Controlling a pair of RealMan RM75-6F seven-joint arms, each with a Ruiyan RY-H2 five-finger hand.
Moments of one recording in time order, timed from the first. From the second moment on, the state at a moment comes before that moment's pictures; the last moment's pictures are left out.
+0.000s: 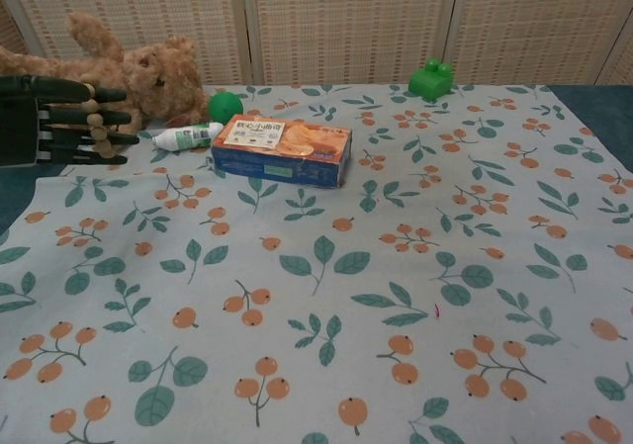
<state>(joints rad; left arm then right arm) -0.18 -1.37 -1.03 -1.56 0.66 -0.24 -0.40 -0.05 -1.06 -0.07 -1.75 -1.62 1.49 -0.24</state>
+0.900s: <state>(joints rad) -0.23 -1.31 -0.94 -1.58 0.61 -0.19 -0.45 -0.05 -1.05 -0.08 -1.75 -1.64 1.51 -0.23</state>
